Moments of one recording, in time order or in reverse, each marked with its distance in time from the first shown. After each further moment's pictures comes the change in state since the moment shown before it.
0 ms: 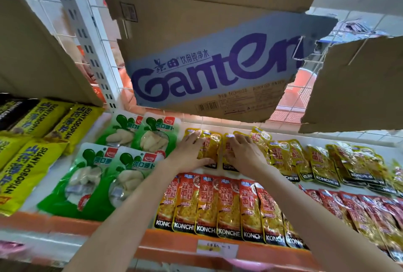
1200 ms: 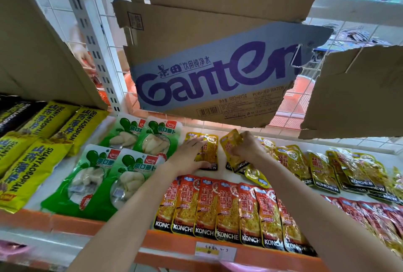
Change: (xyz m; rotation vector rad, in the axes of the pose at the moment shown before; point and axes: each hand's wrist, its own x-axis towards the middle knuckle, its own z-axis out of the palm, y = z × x) left_hand -0.005 -0.001 -0.003 -0.117 0.053 0.049; right_hand 0.018 0.000 -0.028 0.614 -0.030 0.418
